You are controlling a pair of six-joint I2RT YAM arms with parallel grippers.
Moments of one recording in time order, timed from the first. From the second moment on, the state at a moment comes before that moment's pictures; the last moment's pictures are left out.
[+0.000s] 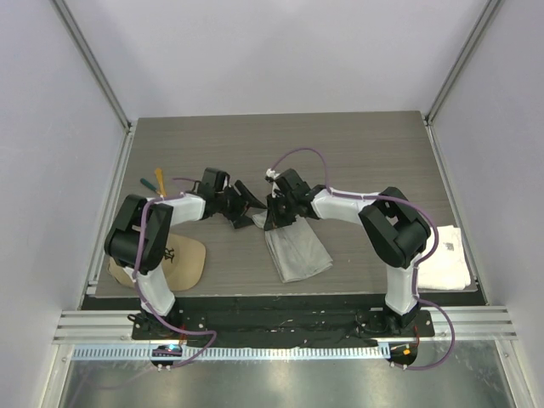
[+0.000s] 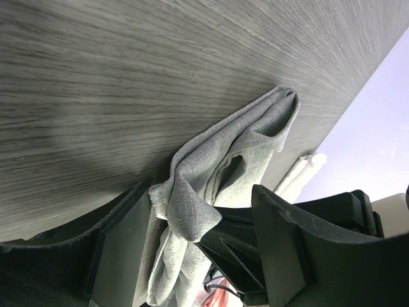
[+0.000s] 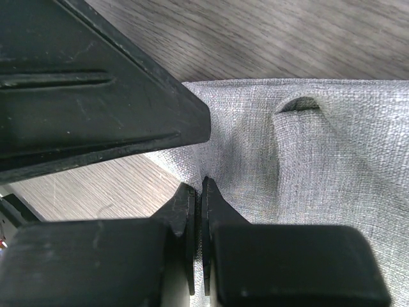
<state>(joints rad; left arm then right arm) -0.35 1.79 0.90 -0.01 0.46 -1.12 0.72 1.93 1.19 -0.18 -0.28 0.45</state>
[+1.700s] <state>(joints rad) -0.36 1.77 1.00 -0.22 0.43 -0.94 0.55 1.75 0.99 -0.13 -0.36 0.45</state>
